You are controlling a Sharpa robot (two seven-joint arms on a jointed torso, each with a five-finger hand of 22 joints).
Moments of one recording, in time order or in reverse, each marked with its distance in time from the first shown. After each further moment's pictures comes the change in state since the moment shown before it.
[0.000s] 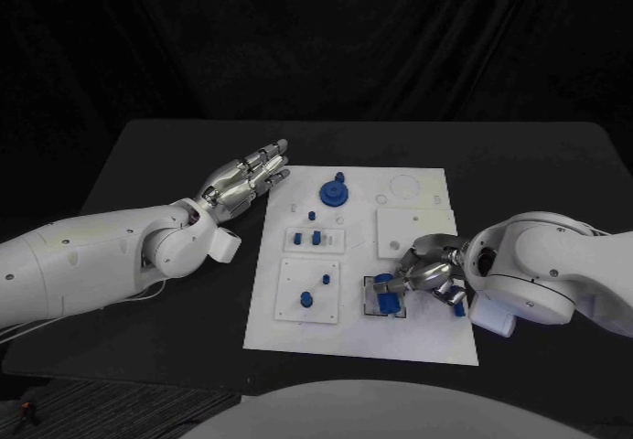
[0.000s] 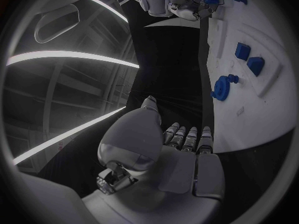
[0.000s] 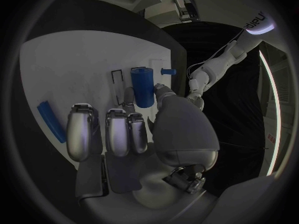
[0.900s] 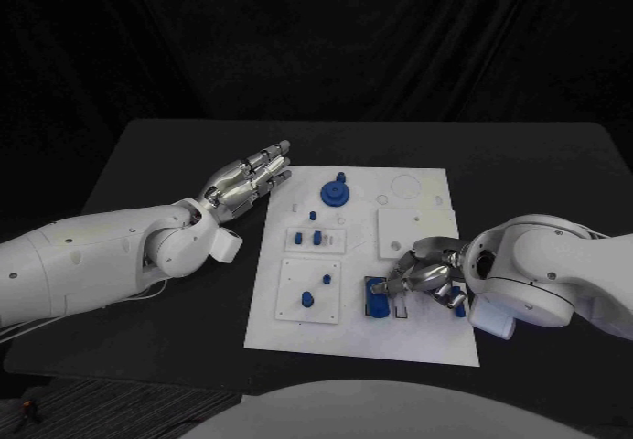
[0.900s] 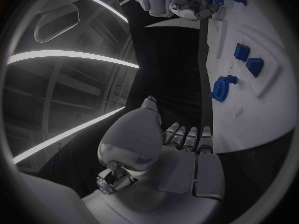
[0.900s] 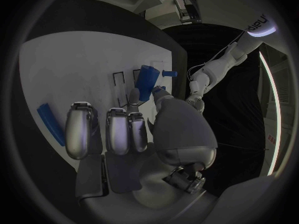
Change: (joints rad) left arm -0.002 0.002 0.000 -0.003 0.000 0.007 -0.005; left_hand 0.000 0.000 0.000 0.000 0.004 0.004 0.004 0.000 0.000 0.000 0.000 0.000 0.000 0.000 0.007 0.000 0.001 0.000 0.004 0.004 0.000 0.000; right arm -0.006 0.007 -0.003 -0.006 -0.006 0.008 0.003; right_hand -0.081 0.024 -0.042 -0.001 -0.174 -0.053 0.000 0.054 0.002 -0.003 0.009 0.000 0.000 0.000 0.007 -0.003 0.000 0.000 0.000 0.007 -0.038 0.000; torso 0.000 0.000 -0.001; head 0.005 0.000
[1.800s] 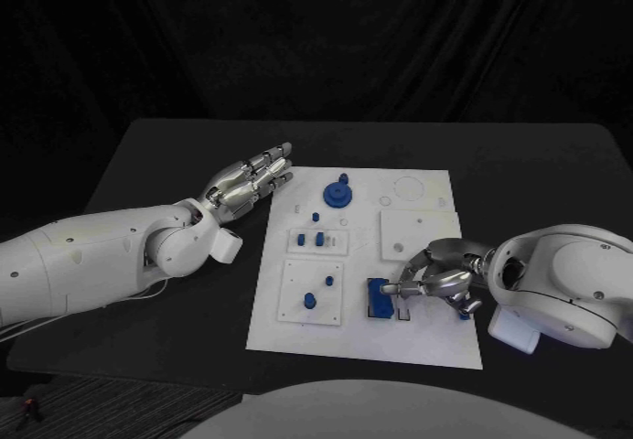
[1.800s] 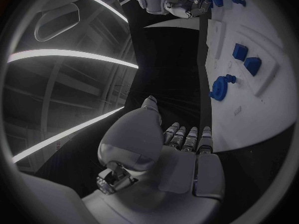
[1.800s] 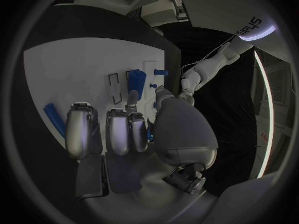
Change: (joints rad) left arm -0.002 -0.006 0.000 0.002 0.000 0.011 -0.012; left_hand 0.008 0.000 0.003 -0.003 0.008 0.004 0.004 0.000 0.000 0.000 0.000 0.000 0.000 0.000 0.007 0.000 0.000 0.000 -0.004 0.004 0.000 0.000; right arm 0.018 -0.111 -0.004 0.109 -0.024 -0.044 0.057; right_hand 0.013 -0.011 -0.062 0.051 -0.076 -0.033 -0.014 0.180 0.064 0.004 -0.004 0.000 0.001 0.000 0.000 0.006 0.000 0.000 0.000 0.000 0.009 0.000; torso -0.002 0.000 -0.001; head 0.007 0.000
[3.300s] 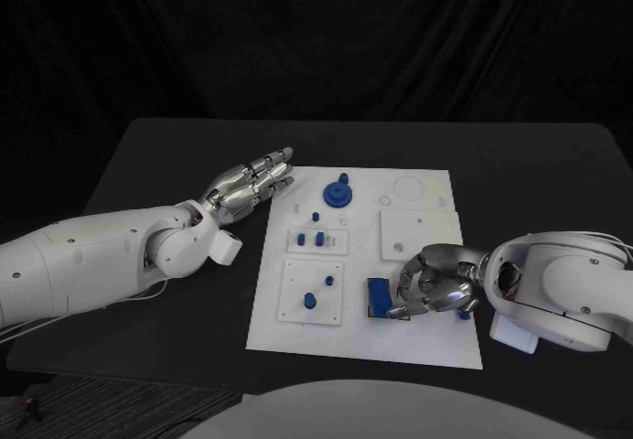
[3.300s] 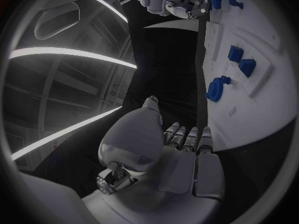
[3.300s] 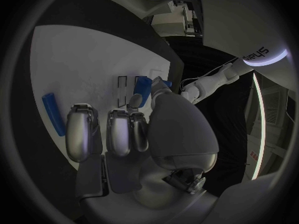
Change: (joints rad) left arm -0.006 0.004 0.000 -0.012 0.000 0.023 -0.020; left_hand 0.024 0.000 0.012 -0.012 0.024 0.007 0.007 0.000 0.002 0.000 0.000 0.000 0.000 -0.004 0.011 0.000 0.001 0.000 0.004 0.004 0.000 0.000; right arm -0.037 0.011 -0.001 -0.028 -0.172 0.096 0.072; right_hand 0.160 -0.048 -0.018 0.004 -0.074 -0.026 -0.034 0.193 0.166 -0.002 -0.030 0.000 -0.001 0.003 -0.026 0.013 0.000 0.000 0.000 -0.022 0.015 0.001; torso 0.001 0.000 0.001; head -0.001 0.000
